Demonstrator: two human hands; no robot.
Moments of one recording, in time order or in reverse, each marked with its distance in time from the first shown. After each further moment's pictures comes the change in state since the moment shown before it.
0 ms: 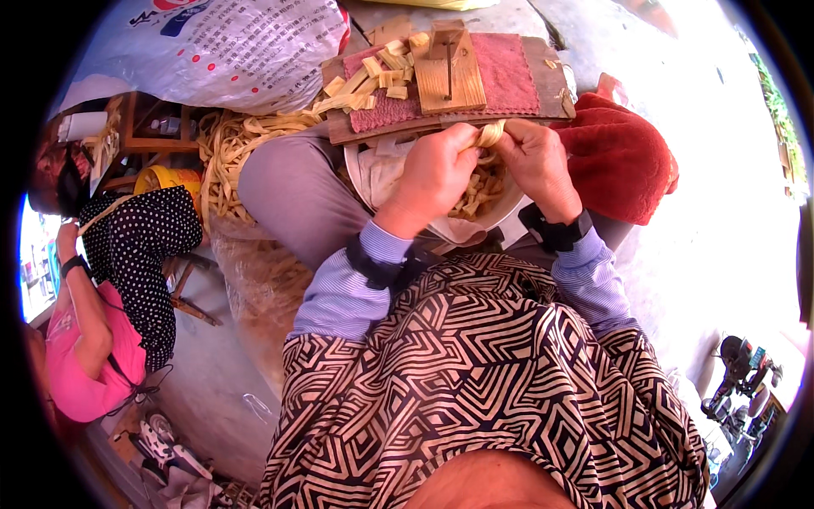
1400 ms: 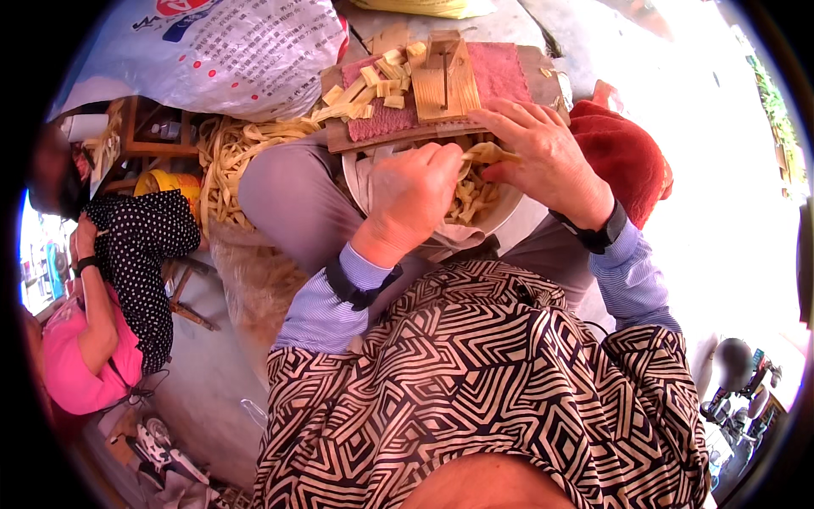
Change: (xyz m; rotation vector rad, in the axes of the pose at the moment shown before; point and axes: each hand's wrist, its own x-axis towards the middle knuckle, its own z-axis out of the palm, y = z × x) left_hand -0.020 0.034 -0.021 0.755 0.126 0.341; right_hand 0.019 -0.033 -0.032 -0.347 -0.047 -0.636
